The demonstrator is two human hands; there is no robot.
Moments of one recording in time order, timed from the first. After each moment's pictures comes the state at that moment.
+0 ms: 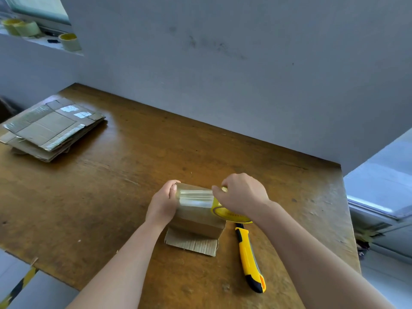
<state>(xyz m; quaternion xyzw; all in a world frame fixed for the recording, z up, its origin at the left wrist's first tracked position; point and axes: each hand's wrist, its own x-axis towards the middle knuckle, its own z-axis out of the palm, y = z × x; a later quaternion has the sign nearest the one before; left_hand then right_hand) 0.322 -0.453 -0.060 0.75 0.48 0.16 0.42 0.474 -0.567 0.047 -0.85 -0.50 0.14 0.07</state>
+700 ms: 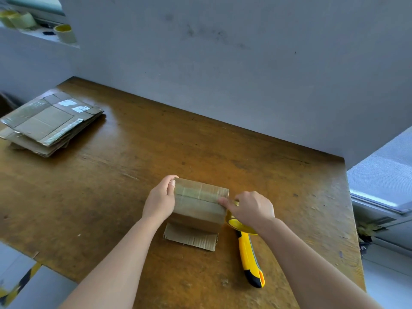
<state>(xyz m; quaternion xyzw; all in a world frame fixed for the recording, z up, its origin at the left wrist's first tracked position) 0.318 -0.450 -0.062 0.77 0.49 0.15 0.38 0.497 -0.595 -0.019 -0.88 -0.44 0.17 0.01</state>
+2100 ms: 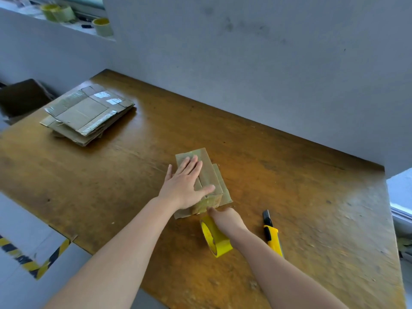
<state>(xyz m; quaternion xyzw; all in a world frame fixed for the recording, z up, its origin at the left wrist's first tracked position) 0.296 -0.410 -0.037 0.91 0.37 -0.08 0.17 0.391 -0.542 -0.058 -0.84 -0.20 0.46 0.23</state>
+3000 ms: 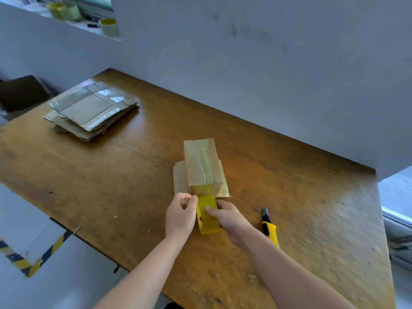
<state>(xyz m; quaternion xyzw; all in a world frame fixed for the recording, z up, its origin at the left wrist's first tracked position) 0.268 -0.493 -0.062 0.58 0.59 0.24 0.51 0.382 -0.553 -0.050 -0.71 -0.20 0.55 0.38</state>
